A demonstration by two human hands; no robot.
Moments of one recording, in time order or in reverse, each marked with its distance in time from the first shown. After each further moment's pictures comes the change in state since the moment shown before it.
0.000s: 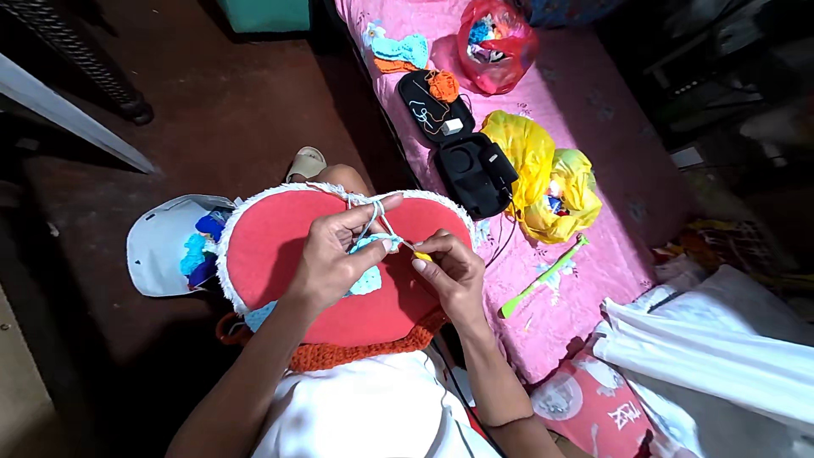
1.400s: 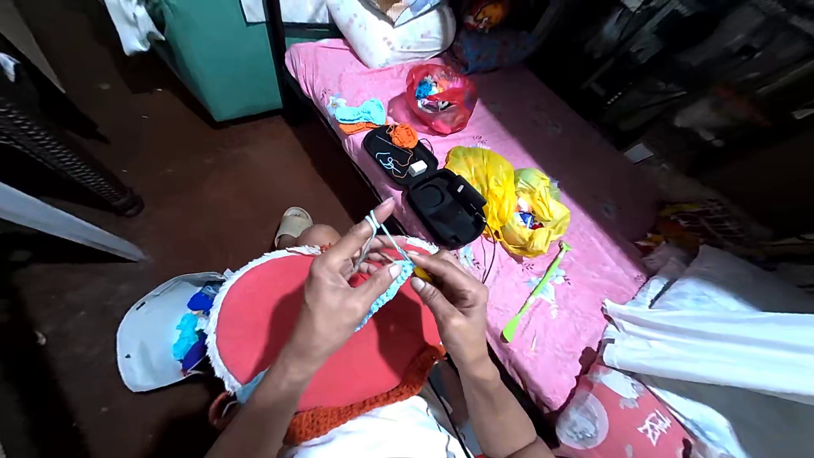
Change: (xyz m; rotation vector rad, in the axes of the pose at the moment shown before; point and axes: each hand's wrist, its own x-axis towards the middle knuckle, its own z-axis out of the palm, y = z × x) left_hand 0.037 0.030 0.033 0.037 -0.083 0.208; right_hand 0.025 -0.049 -0.002 -0.135 0.204 -0.140
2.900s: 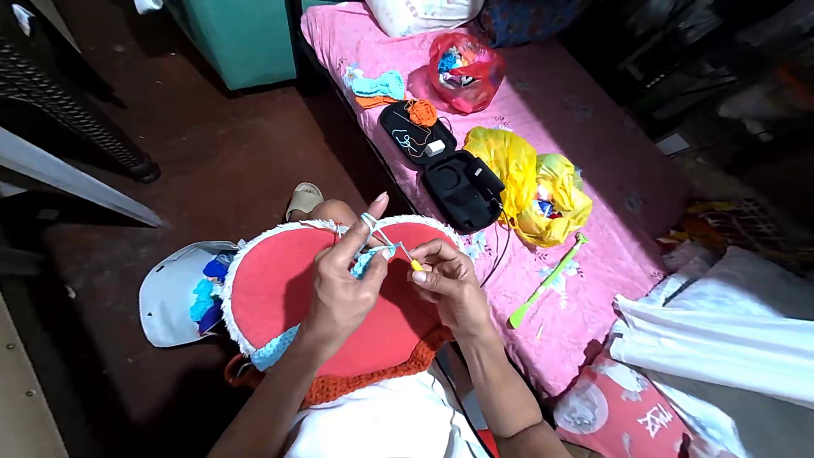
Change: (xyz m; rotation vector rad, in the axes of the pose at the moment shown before) left_hand -0.030 -0.027 -0.005 0.290 0.192 0.054; right_hand -0.010 0.025 -0.001 0.491 -0.171 0.431
